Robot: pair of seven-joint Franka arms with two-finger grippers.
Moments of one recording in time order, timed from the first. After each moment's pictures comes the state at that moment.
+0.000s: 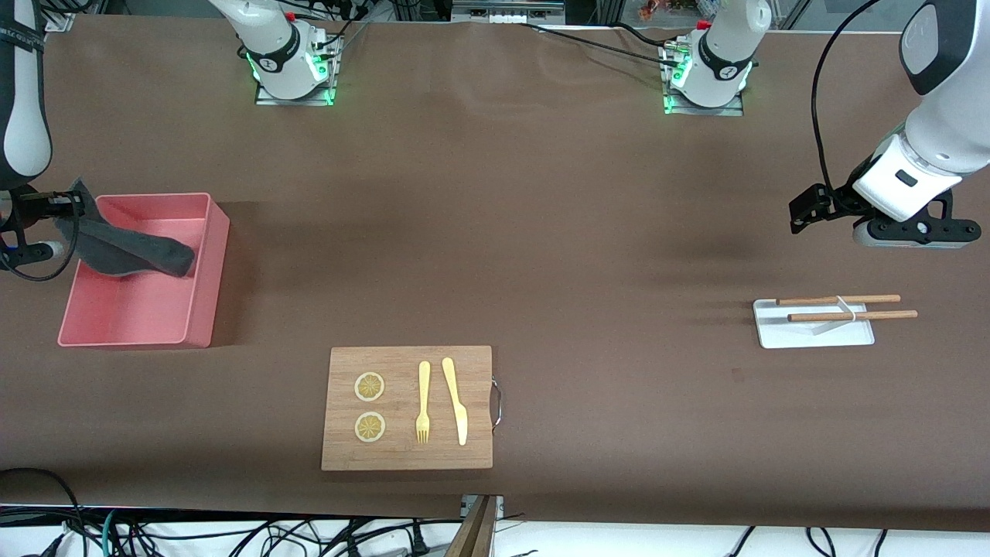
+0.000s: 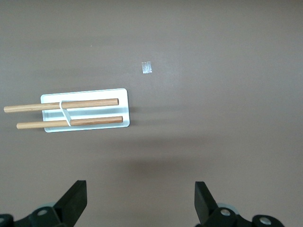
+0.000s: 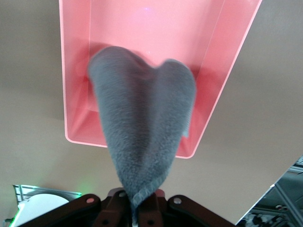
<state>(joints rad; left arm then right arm) 0.08 -0.02 -0.13 -1.84 0.02 1.84 -0.05 -0.16 0.25 -0.11 -1.72 -0.20 1.62 -0.45</state>
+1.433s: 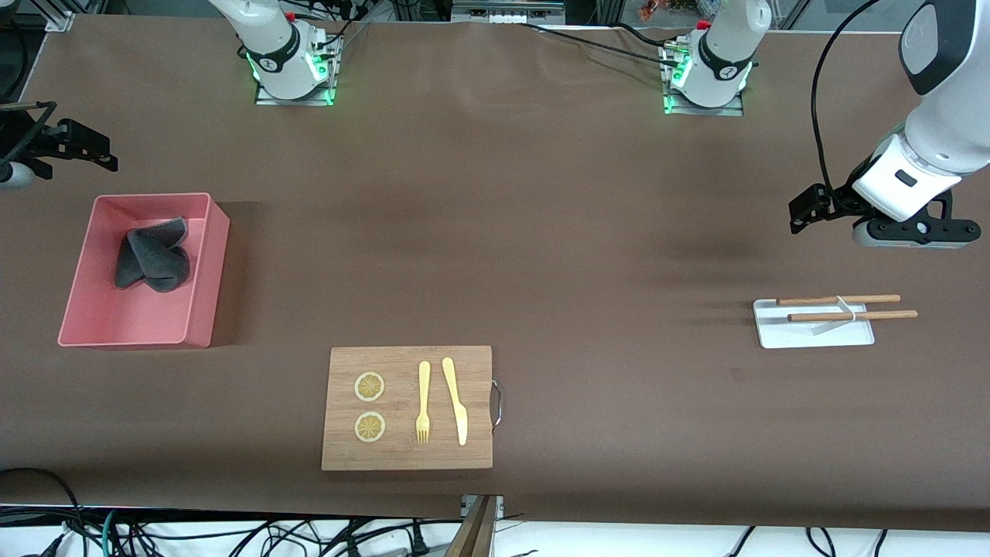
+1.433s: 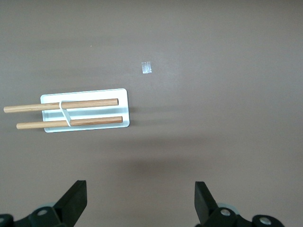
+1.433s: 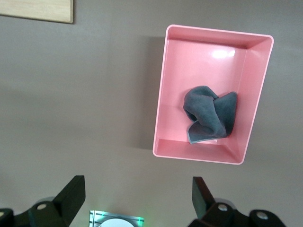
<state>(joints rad) 0.08 -0.02 -0.14 -1.84 0.02 1.84 -0.05 -0.11 -0.05 0.01 -1.72 -0.02 1.56 -0.23</state>
